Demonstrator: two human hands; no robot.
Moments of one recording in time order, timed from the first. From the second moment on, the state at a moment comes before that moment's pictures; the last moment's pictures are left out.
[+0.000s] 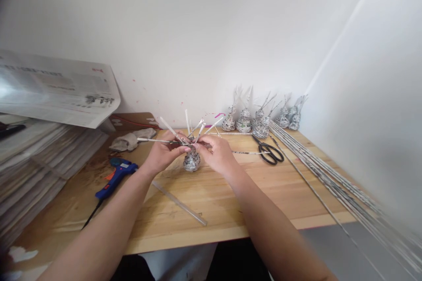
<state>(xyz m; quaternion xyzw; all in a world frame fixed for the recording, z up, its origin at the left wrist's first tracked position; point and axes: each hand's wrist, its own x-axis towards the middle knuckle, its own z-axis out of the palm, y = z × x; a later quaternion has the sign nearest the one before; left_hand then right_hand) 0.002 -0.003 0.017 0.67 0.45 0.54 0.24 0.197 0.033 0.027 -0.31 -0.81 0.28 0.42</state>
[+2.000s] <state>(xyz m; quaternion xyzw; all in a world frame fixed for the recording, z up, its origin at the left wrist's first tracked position) 0.026 -0.026 0.025 0.62 0.45 0.63 0.12 0.192 0.038 0.019 -0.33 -0.73 0.38 0.46</state>
